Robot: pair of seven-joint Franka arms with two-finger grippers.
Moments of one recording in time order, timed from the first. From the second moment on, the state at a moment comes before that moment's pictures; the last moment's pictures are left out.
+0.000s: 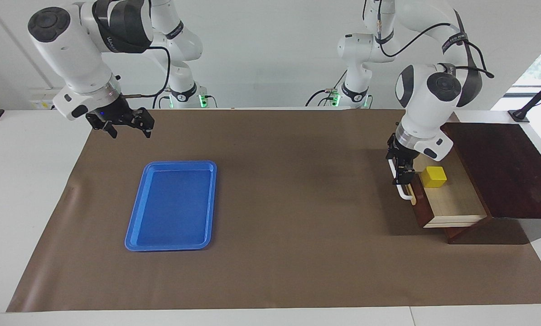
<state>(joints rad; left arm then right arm) -0.19 0.12 0.01 -1.88 0.07 1.98 -1.66 -0.05 0.02 0.05 -1.67 0.00 1.58 0.03</state>
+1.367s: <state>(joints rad) 0.11 0.12 0.02 -1.89 0.09 2.04 -1.37 -0.05 0.02 0.05 -1.67 0.00 1.58 0.03</state>
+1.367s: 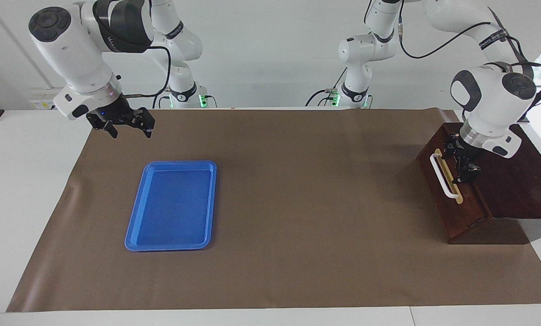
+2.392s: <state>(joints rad) -0.04 0.00 -0.01 -1.78 0.09 1.78 -0.79 -0.05 0.02 0.05 -1.67 0.00 1.58 0.03</state>
